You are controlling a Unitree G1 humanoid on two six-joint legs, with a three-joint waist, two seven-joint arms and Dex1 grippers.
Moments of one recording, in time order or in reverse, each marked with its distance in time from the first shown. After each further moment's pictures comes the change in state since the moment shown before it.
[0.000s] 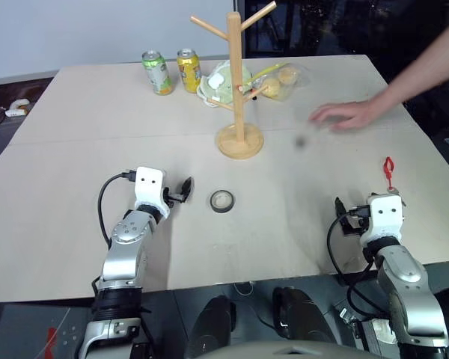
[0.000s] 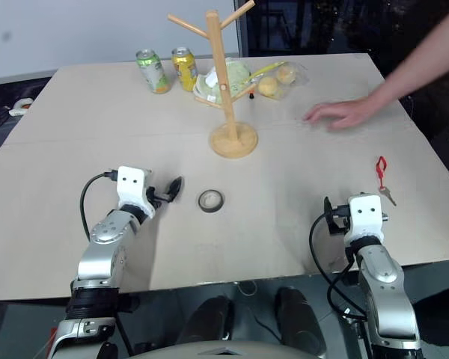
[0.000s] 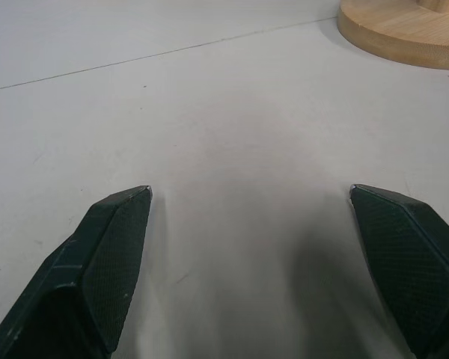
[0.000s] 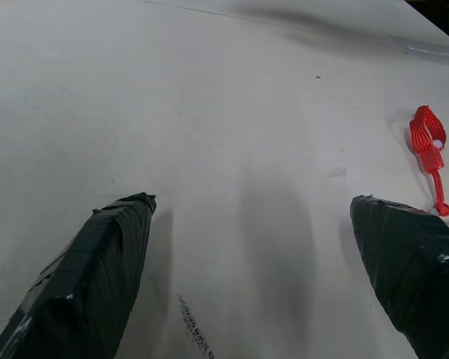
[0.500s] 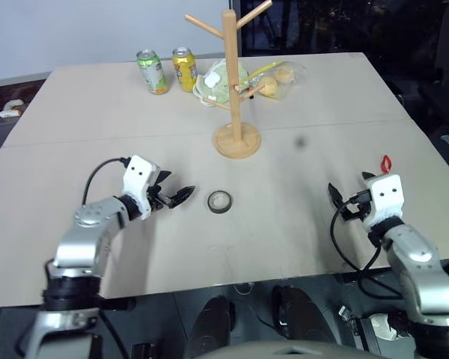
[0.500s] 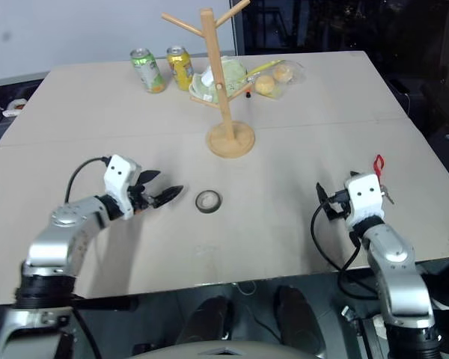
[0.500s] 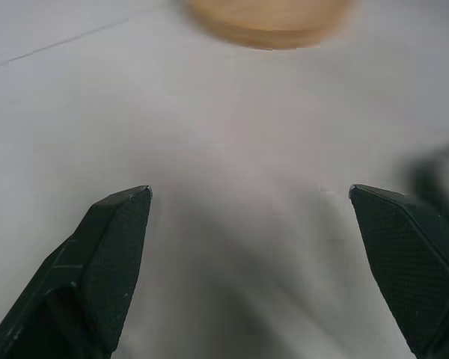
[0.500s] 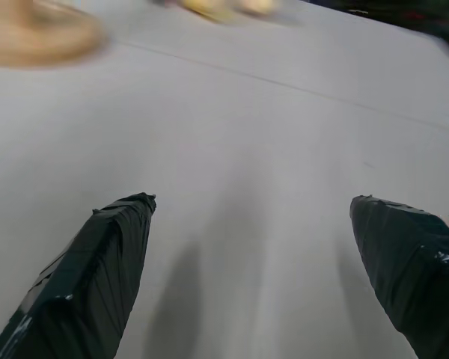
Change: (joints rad) left arm -0.084 0.363 -0.024 -0.061 -0.226 0.244 -0.529; right arm -0.161 -0.183 -0.015 -0.002 0.156 0.058 0.249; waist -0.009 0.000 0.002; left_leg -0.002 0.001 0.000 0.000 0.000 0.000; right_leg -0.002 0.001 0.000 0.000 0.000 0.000
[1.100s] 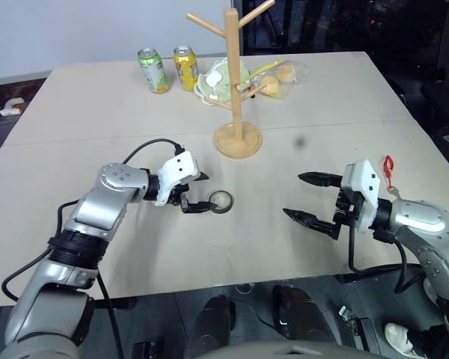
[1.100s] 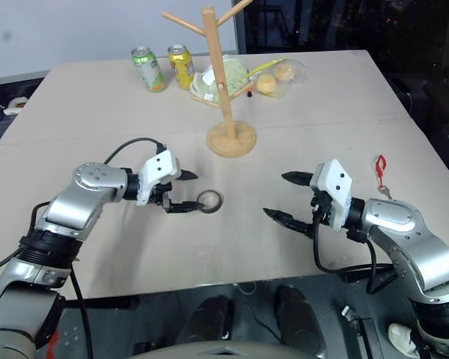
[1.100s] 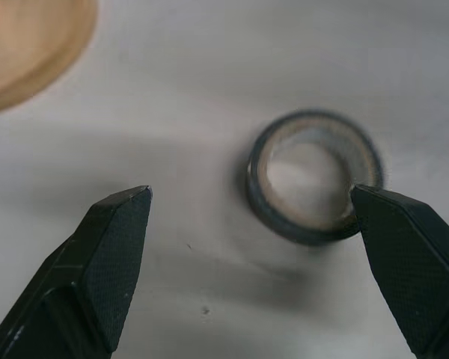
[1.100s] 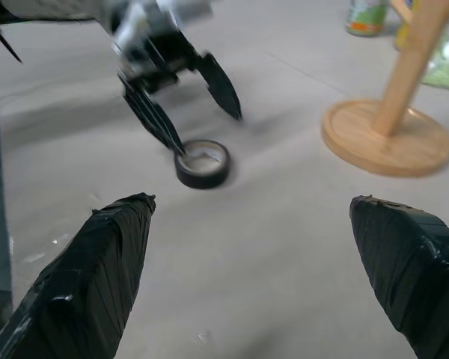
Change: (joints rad) left arm -0.281 0.065 -0.365 0.172 0.202 -0.188 -0.331; right arm -0.175 -0.249 0.112 -0.166 0.348 0.168 0.434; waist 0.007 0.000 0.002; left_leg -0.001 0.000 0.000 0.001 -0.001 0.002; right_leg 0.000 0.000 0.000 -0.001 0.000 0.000
